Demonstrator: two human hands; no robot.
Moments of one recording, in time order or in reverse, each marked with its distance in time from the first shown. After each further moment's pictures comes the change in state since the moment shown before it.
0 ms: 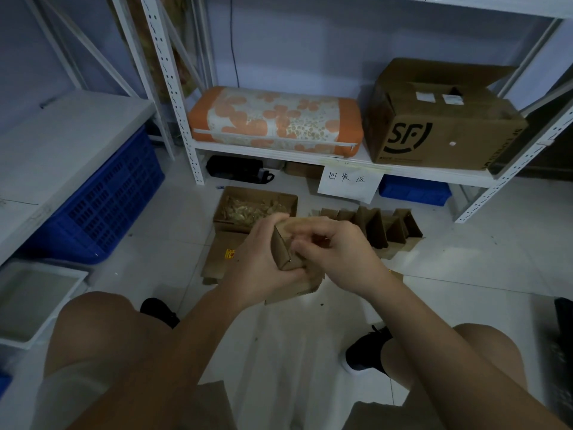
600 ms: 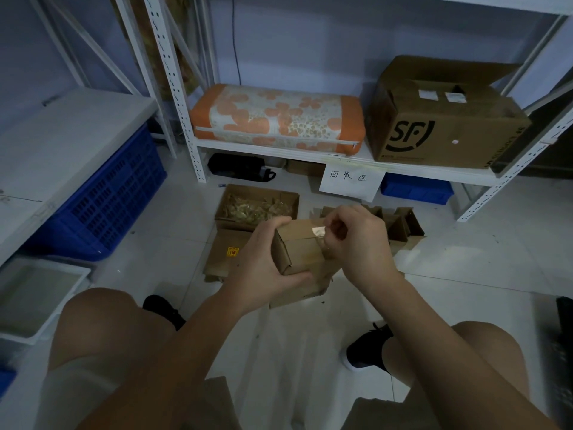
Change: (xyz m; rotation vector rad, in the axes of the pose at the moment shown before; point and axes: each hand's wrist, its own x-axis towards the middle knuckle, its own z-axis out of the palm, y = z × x) left_hand -0.014 -0.003 0.002 -0.032 0.011 -0.004; right_hand 0.003 0.017 -0.004 -0.392 0.305 0.018
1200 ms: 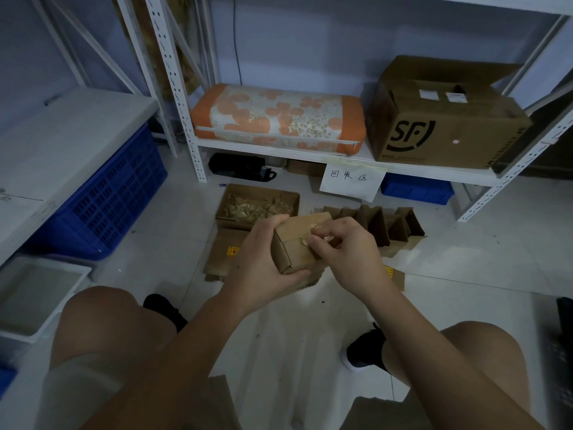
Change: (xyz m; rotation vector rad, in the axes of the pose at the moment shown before) left_hand -0.002 0.001 0.002 0.074 0.077 0.040; right_hand -0.013 -0.004 0.006 0.256 -0.172 0.191
